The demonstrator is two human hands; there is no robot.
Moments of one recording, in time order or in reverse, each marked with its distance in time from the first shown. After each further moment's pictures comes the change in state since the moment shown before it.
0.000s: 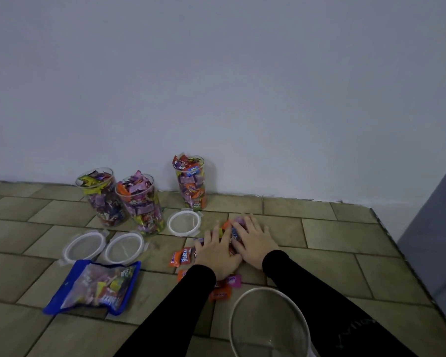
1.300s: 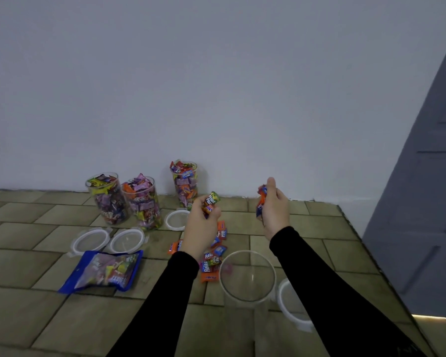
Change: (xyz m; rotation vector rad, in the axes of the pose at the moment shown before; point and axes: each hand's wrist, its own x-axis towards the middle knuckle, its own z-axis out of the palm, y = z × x) left_hand -0.079 0.028 -0.090 -1.170 0.404 0.000; right_hand -0.079 -0.039 -0.131 1.584 0.687 0.489
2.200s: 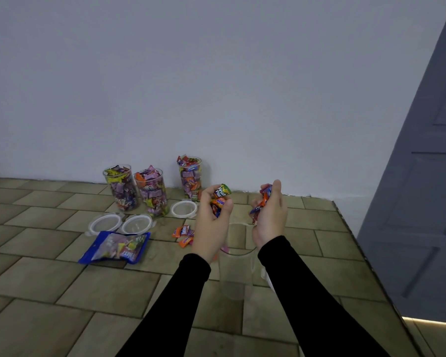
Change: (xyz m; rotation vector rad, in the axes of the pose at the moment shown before) left_hand -0.081 0.030 0.017 -0.196 0.049 0.244; right_hand -0.089 -0.023 -0.020 0.354 0.010 -0.040
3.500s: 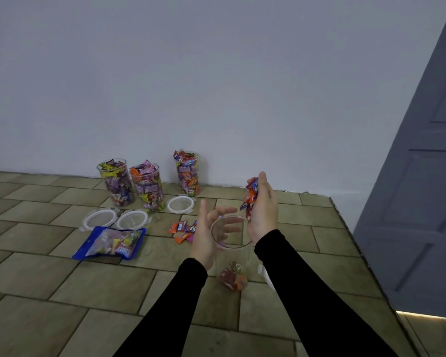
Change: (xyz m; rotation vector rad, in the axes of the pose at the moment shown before) left_hand -0.004 -0.038 -0.003 -0.393 -0.169 -0.437; right_hand 0.011 0.010 0.002 -0.062 -0.151 -0.015
